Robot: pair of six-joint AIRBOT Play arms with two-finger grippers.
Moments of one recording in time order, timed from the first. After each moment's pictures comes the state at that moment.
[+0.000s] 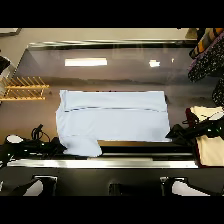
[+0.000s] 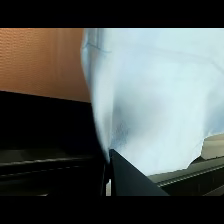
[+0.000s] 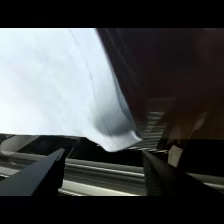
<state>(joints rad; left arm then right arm) 0.35 -1.04 0.36 0.84 -1.17 -1.31 -0.50 -1.39 0.84 -1.13 1.39 1.33</state>
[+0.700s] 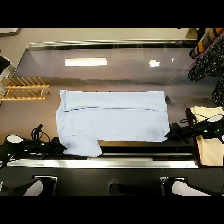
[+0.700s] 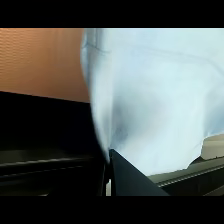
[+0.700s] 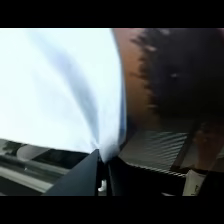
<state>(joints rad) 0.35 -1.04 0.36 0.84 -1.17 -1.31 -0.50 -1.39 0.80 -0.99 1.35 1.22</state>
